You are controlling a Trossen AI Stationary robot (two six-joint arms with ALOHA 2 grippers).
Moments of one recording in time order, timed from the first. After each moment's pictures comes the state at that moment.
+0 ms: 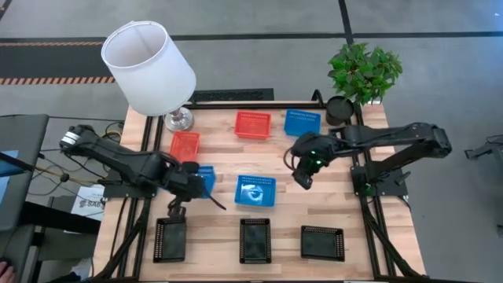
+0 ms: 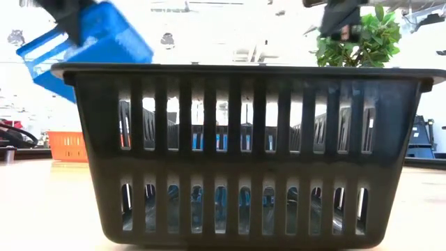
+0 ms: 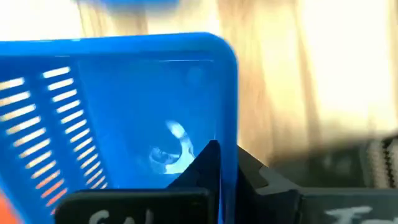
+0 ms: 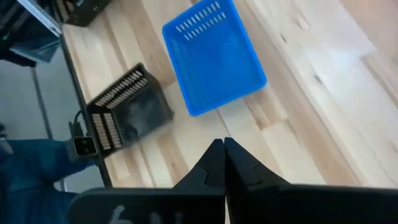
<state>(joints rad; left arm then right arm) -0.34 1.23 1.07 -1.04 -0.01 -0.18 0.05 1.27 1.21 -0.87 -0.14 0.65</state>
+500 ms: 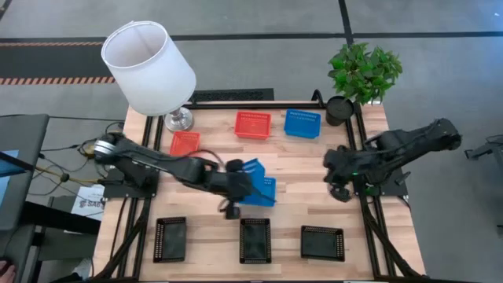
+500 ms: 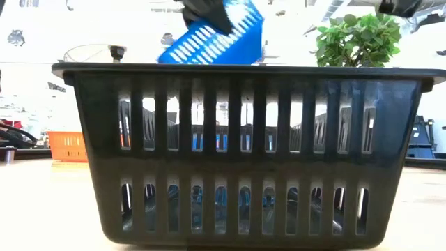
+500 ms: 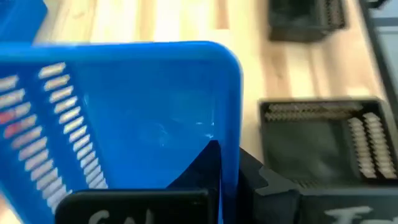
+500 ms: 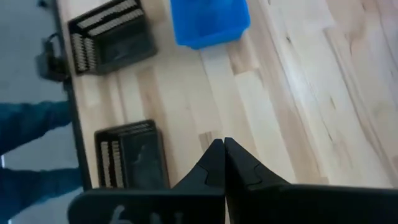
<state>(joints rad) -0.26 1.68 1.46 -0.69 -0.17 -0.20 0.34 1.03 1.21 -1.20 0.09 0.67</state>
